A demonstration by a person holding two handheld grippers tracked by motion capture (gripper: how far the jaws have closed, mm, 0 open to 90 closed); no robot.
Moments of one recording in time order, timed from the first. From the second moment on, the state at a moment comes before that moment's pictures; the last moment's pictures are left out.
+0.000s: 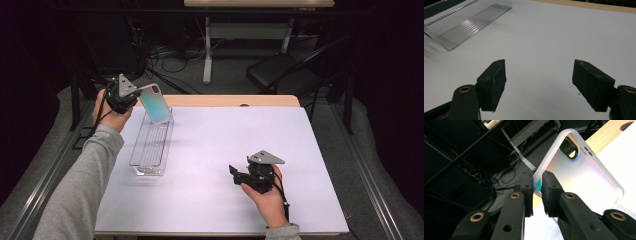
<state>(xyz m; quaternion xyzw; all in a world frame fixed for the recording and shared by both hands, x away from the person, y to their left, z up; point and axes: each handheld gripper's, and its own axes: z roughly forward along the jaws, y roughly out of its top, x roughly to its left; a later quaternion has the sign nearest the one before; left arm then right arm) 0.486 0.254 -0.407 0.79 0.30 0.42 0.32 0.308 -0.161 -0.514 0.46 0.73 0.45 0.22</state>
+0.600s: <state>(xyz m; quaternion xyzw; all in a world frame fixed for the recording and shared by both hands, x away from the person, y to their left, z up) 0.499 0.257 -0.415 0.79 0.29 0.44 0.31 0.307 -0.166 -0.513 0.46 0.73 0.45 0.22</state>
